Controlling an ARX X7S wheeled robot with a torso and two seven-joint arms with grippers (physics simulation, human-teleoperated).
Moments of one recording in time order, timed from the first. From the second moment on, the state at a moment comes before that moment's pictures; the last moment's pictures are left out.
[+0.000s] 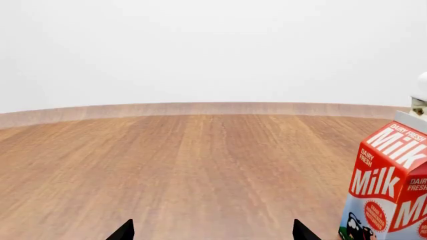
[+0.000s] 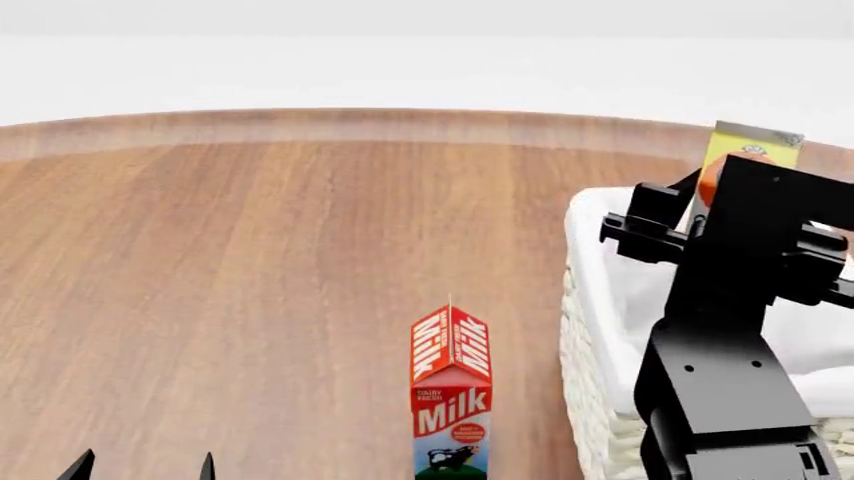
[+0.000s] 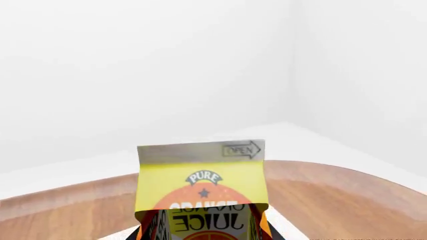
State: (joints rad) left arm -0.06 -0.31 0.39 -0.03 -0.31 0.08 -0.36; right arm 0.91 0.34 -0.39 0.58 0.54 0.19 0.53
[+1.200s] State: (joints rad) left arm -0.07 -0.31 0.40 -0.03 -0.32 0.09 -0.37; right arm 0.98 0.27 -0.40 0.93 0.48 -0.01 0.45
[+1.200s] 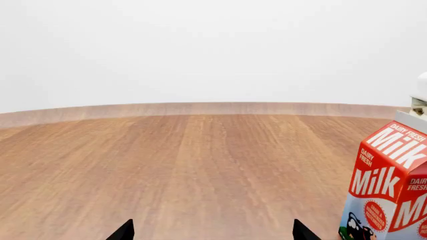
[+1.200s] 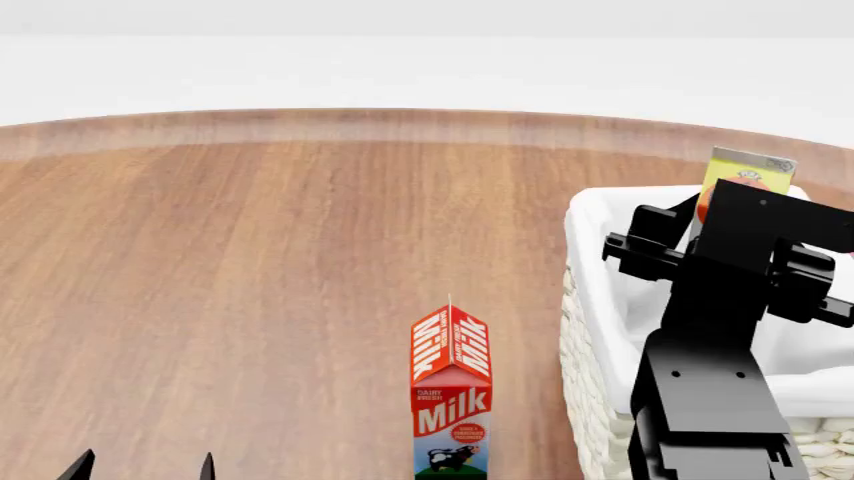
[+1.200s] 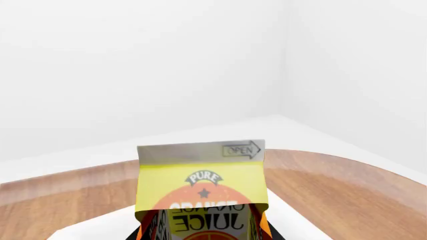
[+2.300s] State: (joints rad) left arm -0.07 -0.32 0.41 -0.03 -0.32 0.09 -0.38; right arm 0.95 0.28 -0.41 0.79 0.44 0.01 0.46
